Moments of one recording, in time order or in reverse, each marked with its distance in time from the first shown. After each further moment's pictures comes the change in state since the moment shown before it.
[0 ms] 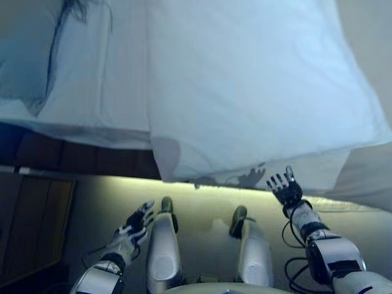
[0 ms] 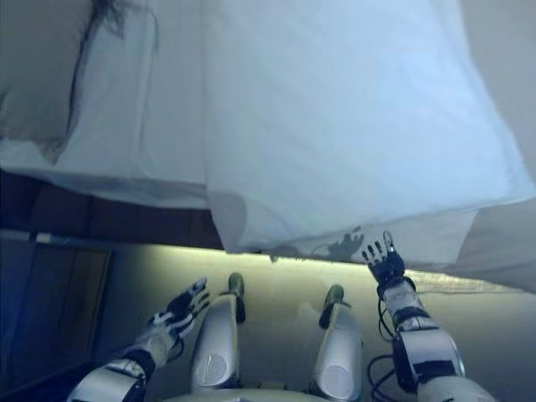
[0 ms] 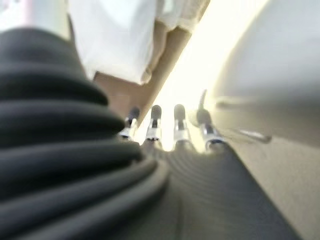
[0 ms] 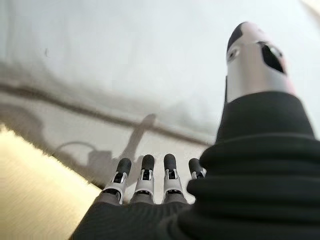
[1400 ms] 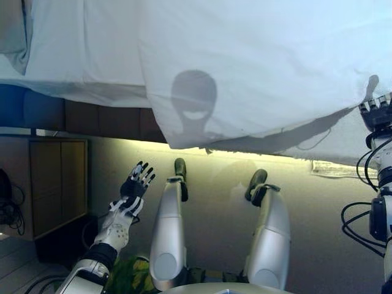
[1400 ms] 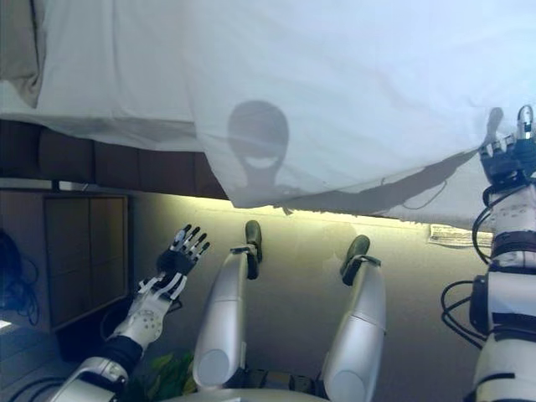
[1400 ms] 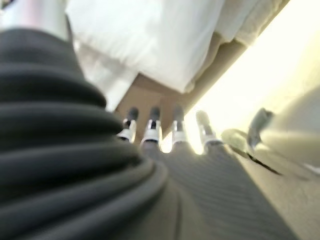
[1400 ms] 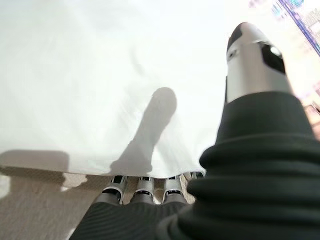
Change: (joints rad) left arm 0.128 0.140 -0.078 -0.475 -0.315 -0.044 -0.006; right arm -0.367 -0.493 0.001 -0.097 0.011 0.048 -0.019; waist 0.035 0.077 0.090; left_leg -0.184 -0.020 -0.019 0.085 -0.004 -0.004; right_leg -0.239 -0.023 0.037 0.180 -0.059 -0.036
